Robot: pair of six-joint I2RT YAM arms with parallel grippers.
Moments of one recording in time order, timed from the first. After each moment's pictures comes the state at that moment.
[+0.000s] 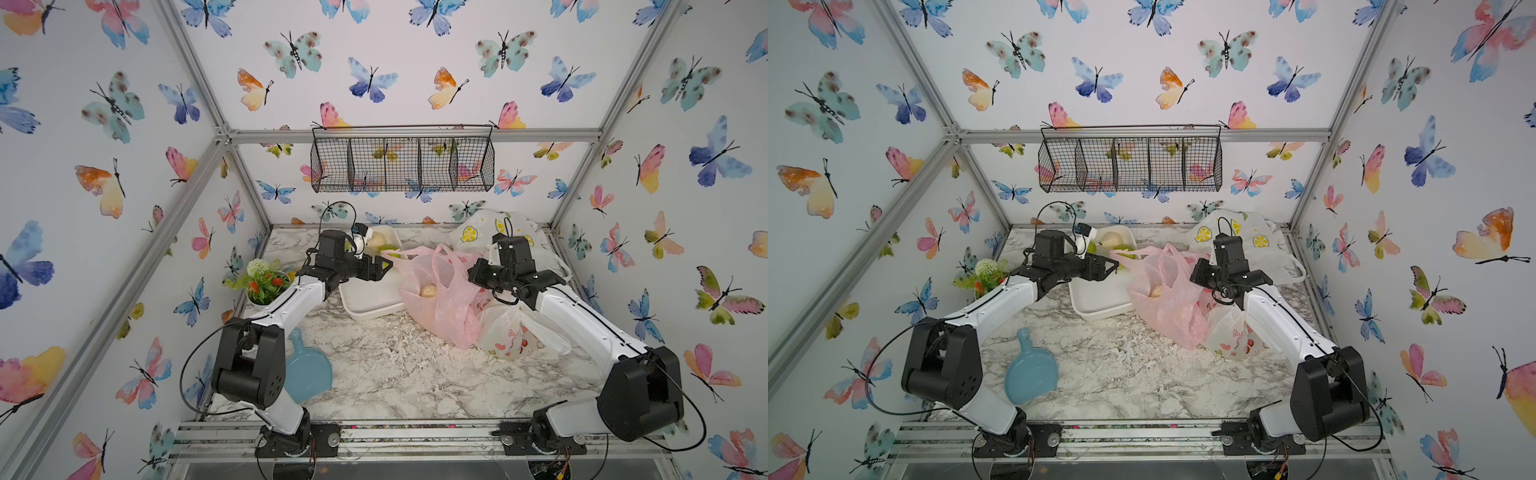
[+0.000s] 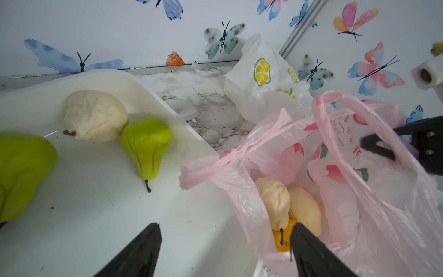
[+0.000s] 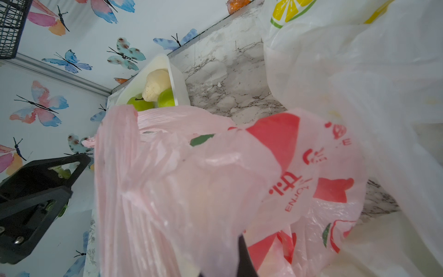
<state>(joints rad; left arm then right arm) -0.29 1.63 1.15 -0.07 0.54 -0.12 0.35 1.43 1.11 -0.41 -0.19 0.59</state>
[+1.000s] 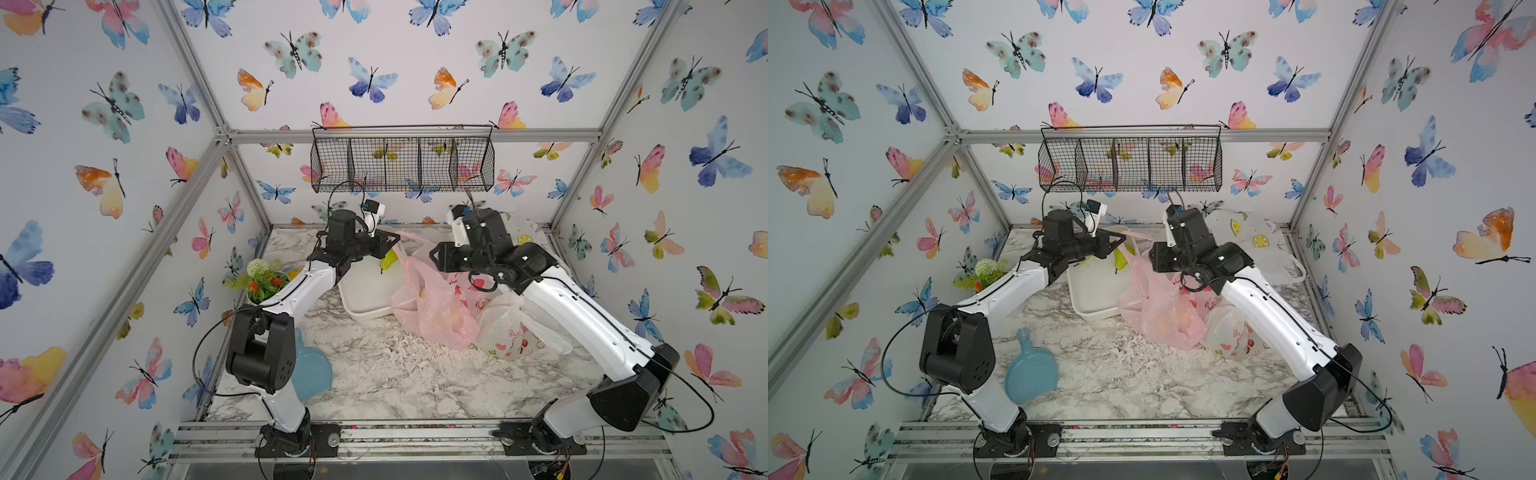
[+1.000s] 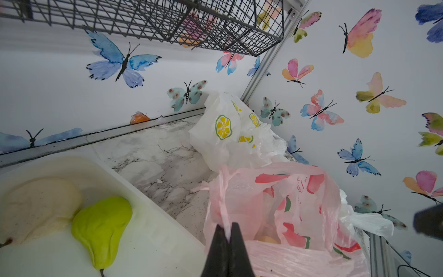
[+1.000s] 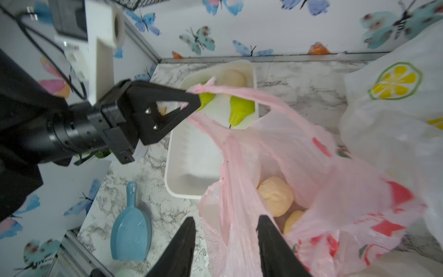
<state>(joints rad) -0.35 1.72 1.37 0.01 0.62 -0.27 0.73 1.56 1.65 -0.77 0.01 0.45</state>
